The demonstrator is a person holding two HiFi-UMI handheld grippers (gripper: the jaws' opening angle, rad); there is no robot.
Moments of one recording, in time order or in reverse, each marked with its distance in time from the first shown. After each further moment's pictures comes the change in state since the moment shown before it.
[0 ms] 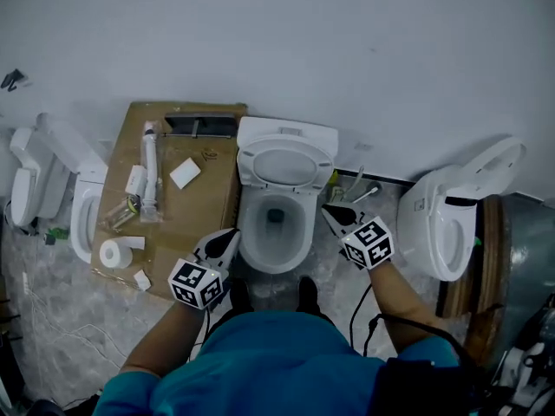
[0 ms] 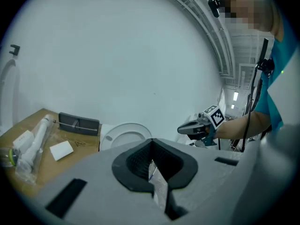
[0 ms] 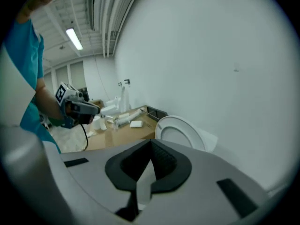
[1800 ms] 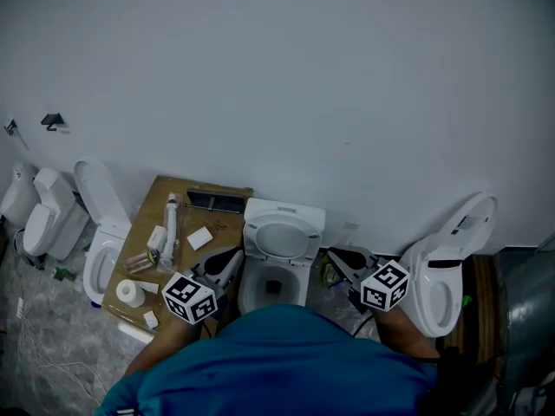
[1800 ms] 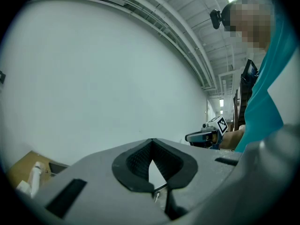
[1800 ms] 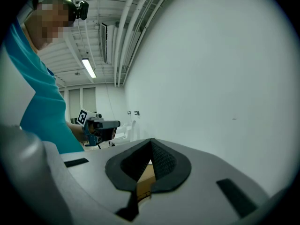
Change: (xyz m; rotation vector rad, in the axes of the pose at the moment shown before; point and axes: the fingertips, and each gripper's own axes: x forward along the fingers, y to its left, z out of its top) left arm -0.064 -0.088 0.184 0.169 -0.291 -0.105; right arm -0.165 0.049 0.161 -0.004 -0.349 0.090
